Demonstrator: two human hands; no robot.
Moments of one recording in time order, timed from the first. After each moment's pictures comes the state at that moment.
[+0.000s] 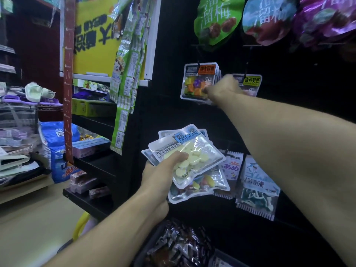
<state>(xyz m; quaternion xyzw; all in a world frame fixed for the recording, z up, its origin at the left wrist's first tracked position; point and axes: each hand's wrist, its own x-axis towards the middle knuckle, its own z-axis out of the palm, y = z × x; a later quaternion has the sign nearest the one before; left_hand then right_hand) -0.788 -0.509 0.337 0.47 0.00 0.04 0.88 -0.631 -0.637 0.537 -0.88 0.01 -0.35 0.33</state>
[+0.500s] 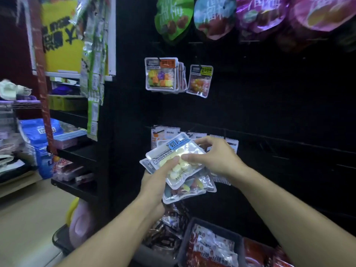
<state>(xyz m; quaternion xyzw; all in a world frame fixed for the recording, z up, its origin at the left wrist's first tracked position) -0.860 -0.594 0.313 0.47 0.00 -0.02 0.88 -0.852 -0.752 0.388 -0.88 -0.08 -0.10 0.46</state>
